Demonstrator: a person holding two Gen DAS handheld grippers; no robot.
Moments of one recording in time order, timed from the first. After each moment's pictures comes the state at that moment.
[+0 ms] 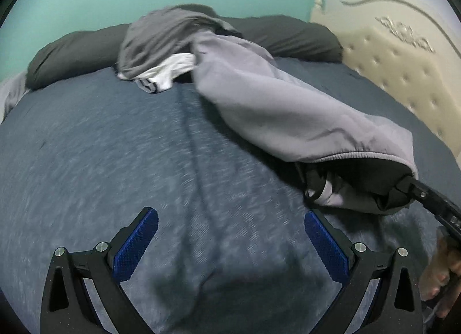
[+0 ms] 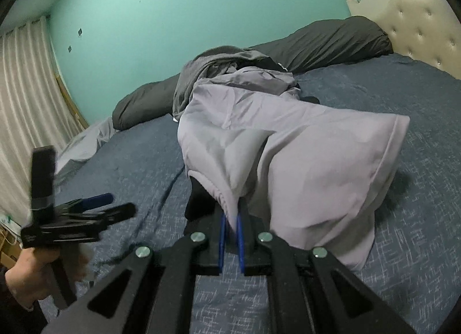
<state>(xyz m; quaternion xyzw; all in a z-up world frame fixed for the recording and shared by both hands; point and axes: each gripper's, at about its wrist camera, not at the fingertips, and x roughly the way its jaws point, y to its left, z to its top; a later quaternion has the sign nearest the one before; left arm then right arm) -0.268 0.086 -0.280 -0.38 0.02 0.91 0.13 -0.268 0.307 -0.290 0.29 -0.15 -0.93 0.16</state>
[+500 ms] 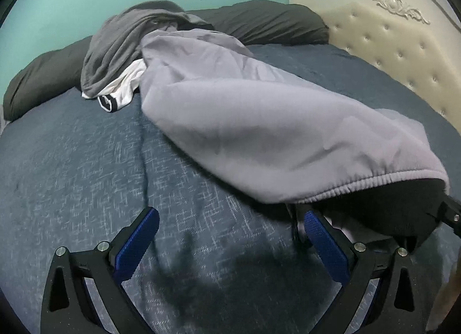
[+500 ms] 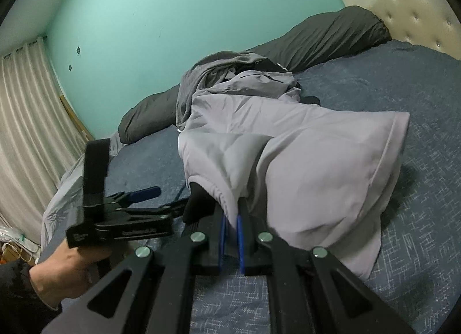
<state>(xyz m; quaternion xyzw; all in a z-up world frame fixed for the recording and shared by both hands) -0.324 0.143 -0.295 -0.39 0.07 0.91 0.15 -0.270 0.322 -0.289 0.28 -0.19 -0.92 0.18</state>
